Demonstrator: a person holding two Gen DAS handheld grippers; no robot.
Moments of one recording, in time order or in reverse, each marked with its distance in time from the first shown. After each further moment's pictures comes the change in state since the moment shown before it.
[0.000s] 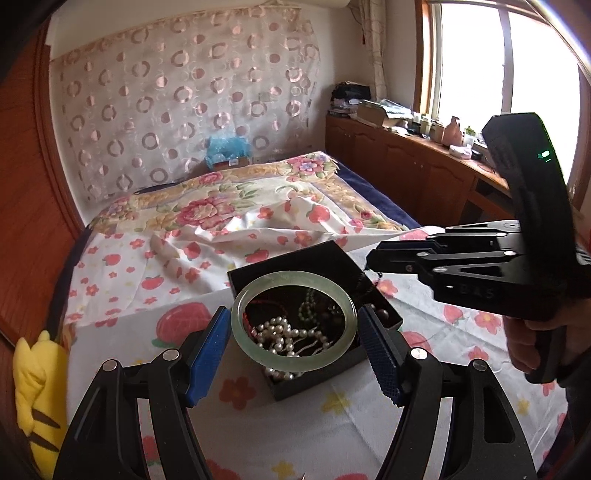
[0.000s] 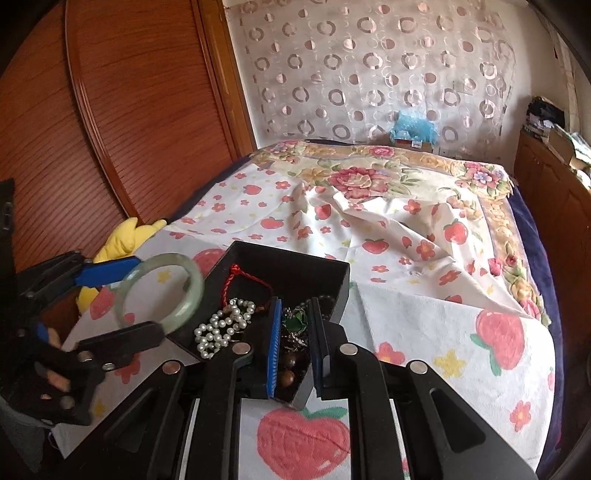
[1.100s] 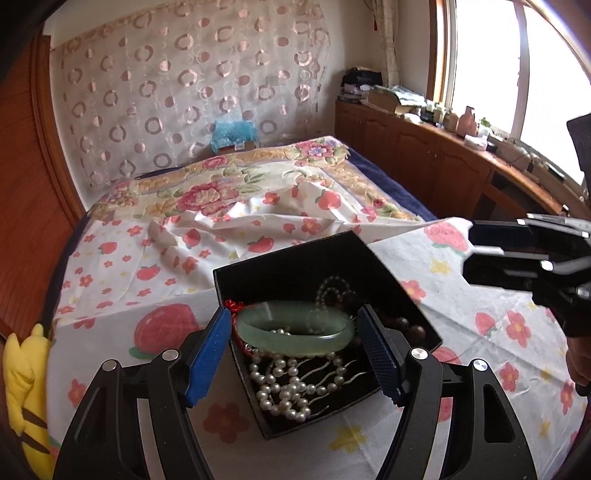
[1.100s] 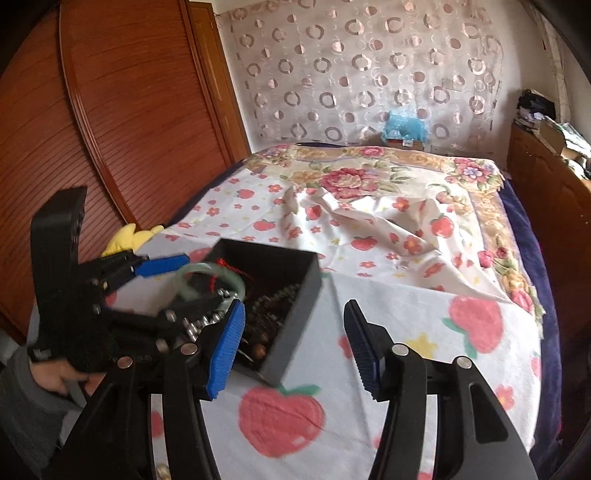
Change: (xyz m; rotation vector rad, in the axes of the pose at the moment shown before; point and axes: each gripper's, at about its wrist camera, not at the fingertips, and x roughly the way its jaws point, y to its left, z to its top) left arm 0.045 -0.003 -0.001 -0.029 0.047 0.020; right arm -0.034 -0.027 -0.016 0.015 -0.013 -0.021
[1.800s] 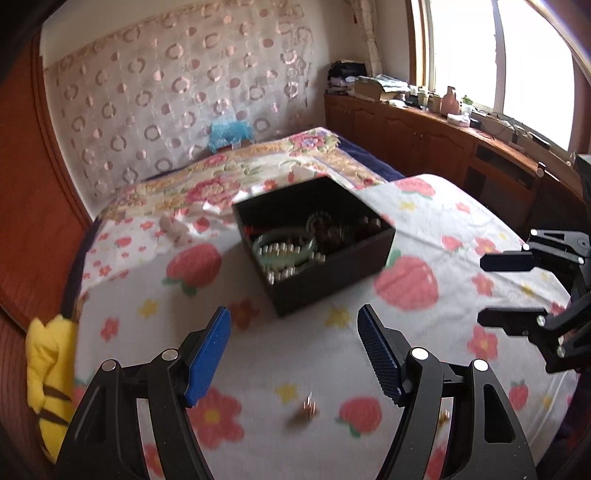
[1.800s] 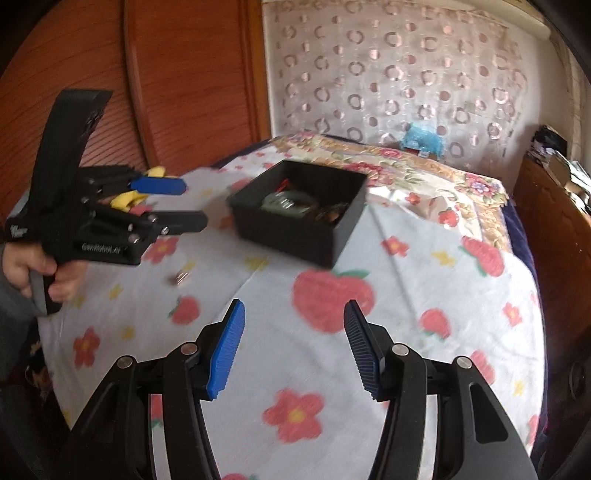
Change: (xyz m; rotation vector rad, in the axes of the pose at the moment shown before) left arm -0.072 -0.006 -0.069 0.075 0.029 0.021; right arm -0.040 0.066 -0.113 -0.173 0.018 0.001
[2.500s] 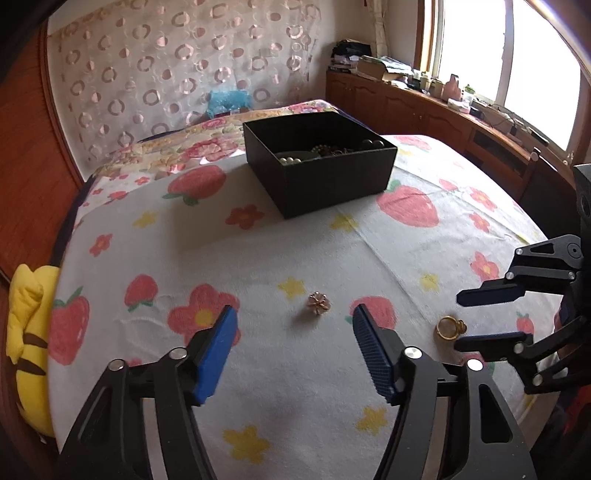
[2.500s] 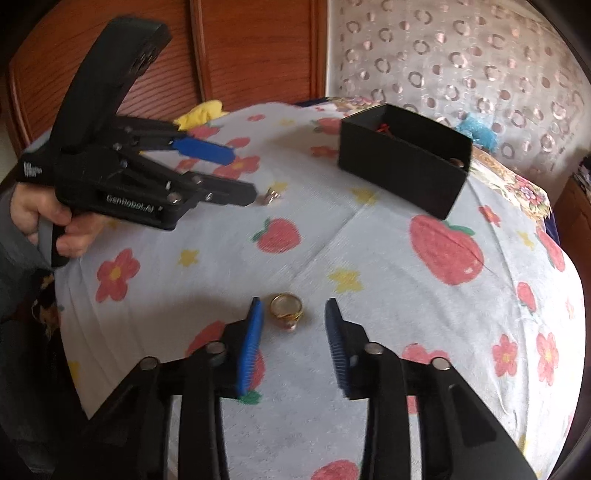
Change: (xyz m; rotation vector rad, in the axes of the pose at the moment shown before) left arm 0.000 0.013 -0.066 -0.046 0.089 -0.049; right arm 0.035 0.079 -0.034 -0.177 0.158 0.093
